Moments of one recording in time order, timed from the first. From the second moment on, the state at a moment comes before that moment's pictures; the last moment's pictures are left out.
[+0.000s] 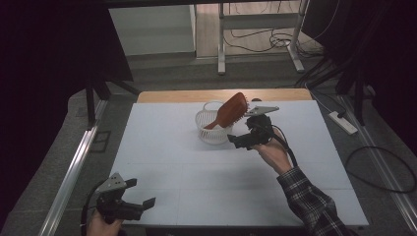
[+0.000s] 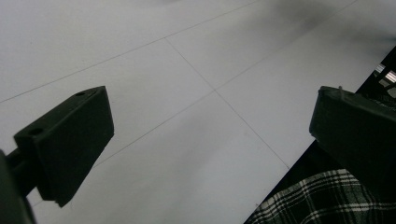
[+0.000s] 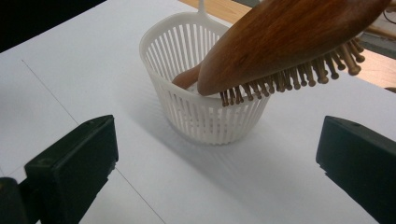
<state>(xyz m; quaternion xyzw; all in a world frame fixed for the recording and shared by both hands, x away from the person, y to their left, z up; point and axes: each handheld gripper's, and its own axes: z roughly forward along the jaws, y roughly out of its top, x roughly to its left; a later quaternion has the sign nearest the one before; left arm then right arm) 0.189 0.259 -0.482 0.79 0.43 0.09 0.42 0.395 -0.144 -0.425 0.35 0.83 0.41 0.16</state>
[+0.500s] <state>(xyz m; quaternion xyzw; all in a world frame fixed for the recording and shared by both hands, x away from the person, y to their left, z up) 0.189 0.258 -0.482 0.79 0.43 0.09 0.42 0.388 -0.151 -0.428 0.35 0.83 0.41 0.15</state>
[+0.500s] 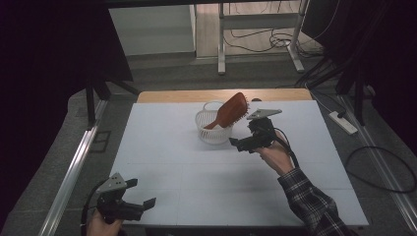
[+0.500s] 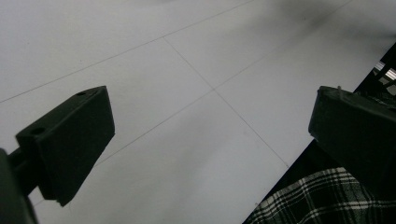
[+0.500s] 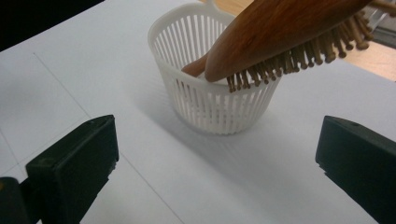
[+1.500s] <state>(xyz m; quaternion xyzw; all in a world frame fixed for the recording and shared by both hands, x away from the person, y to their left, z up) 0.190 0.259 -0.482 0.79 0.43 0.09 0.42 0.367 -0.163 -0.427 0.33 0.84 0.41 0.13</state>
